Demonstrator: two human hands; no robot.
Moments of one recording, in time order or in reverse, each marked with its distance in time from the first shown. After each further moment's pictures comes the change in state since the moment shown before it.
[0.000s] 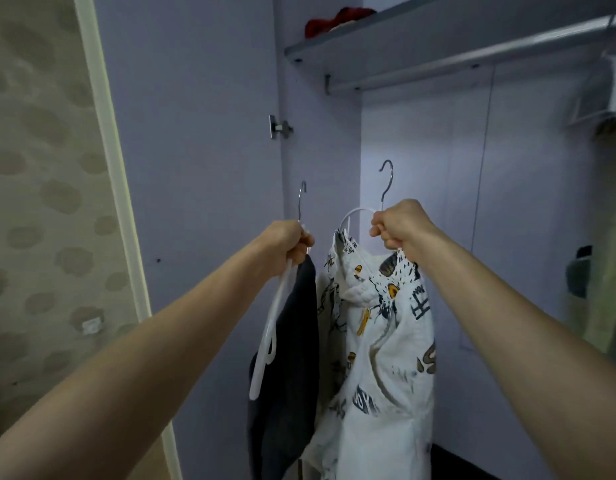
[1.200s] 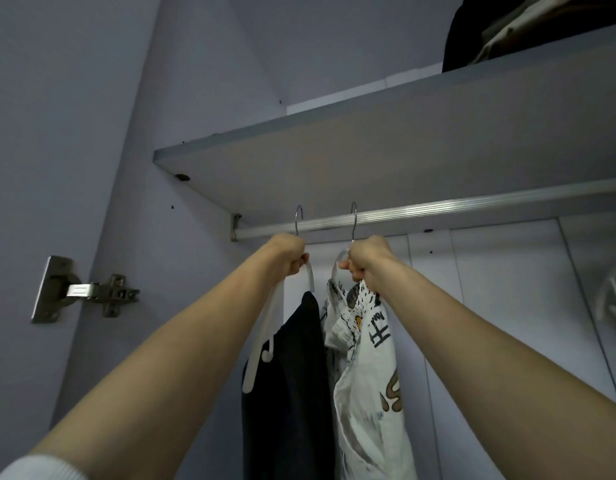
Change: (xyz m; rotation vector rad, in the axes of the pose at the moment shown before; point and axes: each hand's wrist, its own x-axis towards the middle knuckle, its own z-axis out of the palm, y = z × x) left_hand 0.503 0.289 0.182 0.129 -0.130 0.557; right_hand 0.500 -0.126 -0.033 0.027 0.378 -0.299
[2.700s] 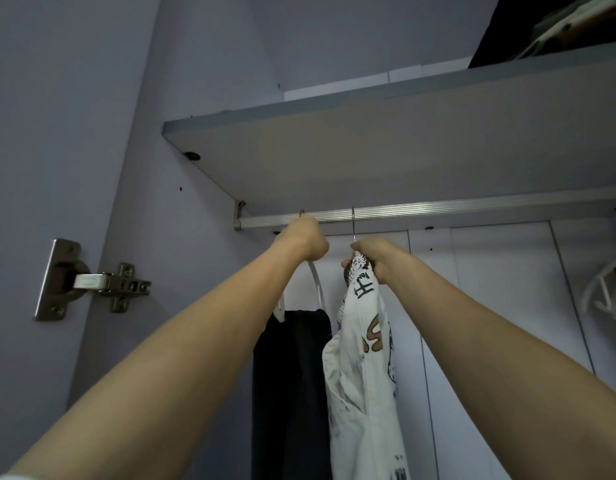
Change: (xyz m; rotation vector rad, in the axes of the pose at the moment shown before) left_hand 0.003 0.002 -0.019 0.766 0.060 0.410; right_hand 0.044 0.010 0.037 0.176 -0.015 0.111
